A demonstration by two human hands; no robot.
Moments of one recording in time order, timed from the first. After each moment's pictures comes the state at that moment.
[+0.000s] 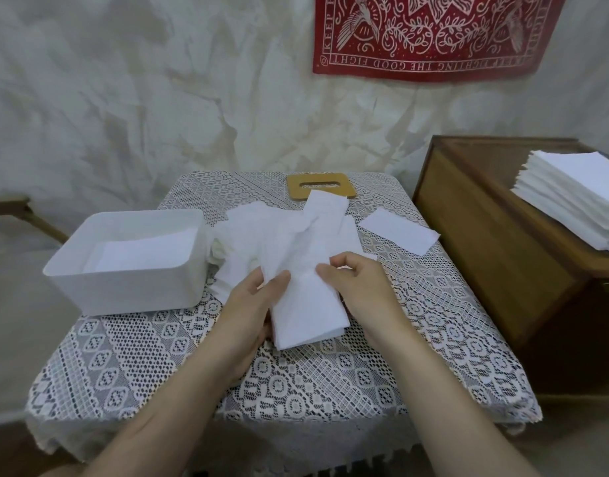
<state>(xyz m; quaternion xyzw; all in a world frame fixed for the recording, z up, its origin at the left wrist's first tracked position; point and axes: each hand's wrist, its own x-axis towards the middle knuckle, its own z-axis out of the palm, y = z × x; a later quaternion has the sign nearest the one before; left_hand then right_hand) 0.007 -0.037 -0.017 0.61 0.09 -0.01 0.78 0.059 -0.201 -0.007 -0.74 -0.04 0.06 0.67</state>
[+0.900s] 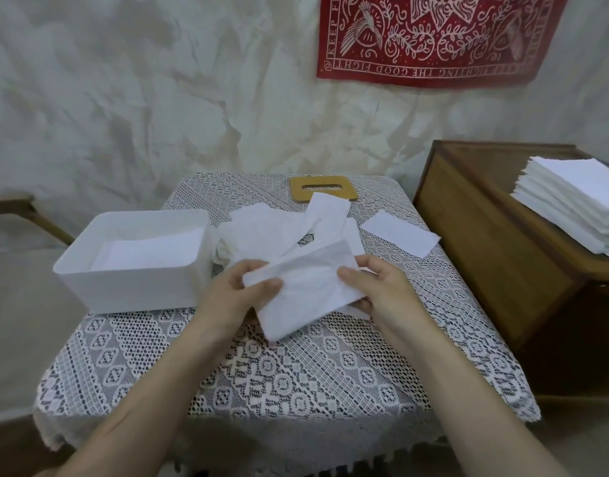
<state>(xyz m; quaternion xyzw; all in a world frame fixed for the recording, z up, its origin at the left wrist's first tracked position) 0.008 -0.002 -0.012 0.68 0.08 0.03 0.73 0.059 -0.228 -0.011 -0.66 -0.03 0.12 0.74</state>
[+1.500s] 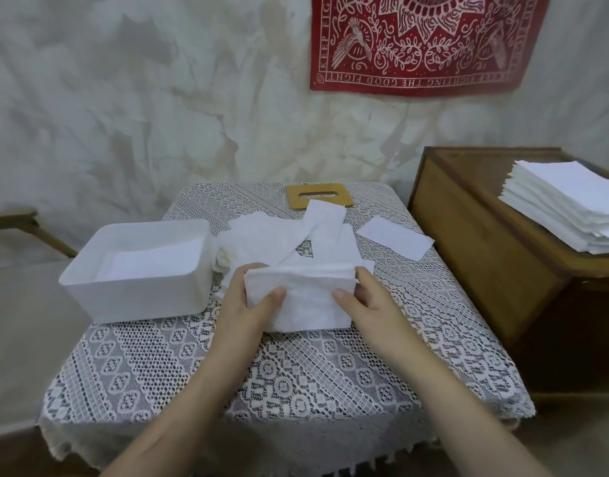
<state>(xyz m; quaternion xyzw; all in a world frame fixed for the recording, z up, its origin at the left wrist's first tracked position) -0.004 -0.027 -0.026 0.69 0.03 0.16 0.70 0.033 -0.226 -0.020 -0.76 -0.14 0.05 0.64</state>
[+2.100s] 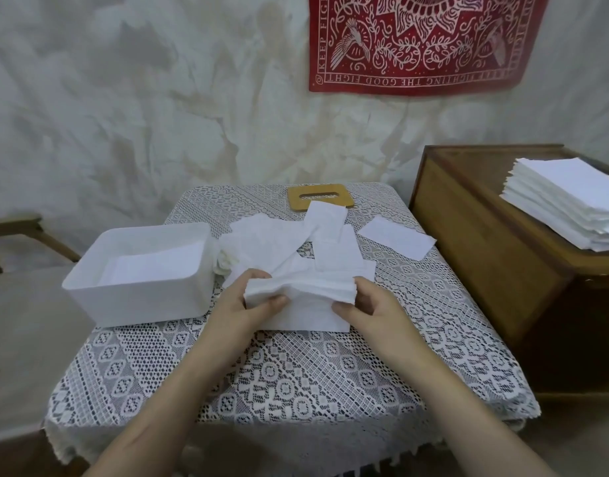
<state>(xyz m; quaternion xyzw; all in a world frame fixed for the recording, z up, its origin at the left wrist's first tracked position) -0.001 -0.003 -0.019 0.76 -0.02 0.06 0.64 0.032 -0.233 -0.022 -0.76 -0.17 0.05 0.63</state>
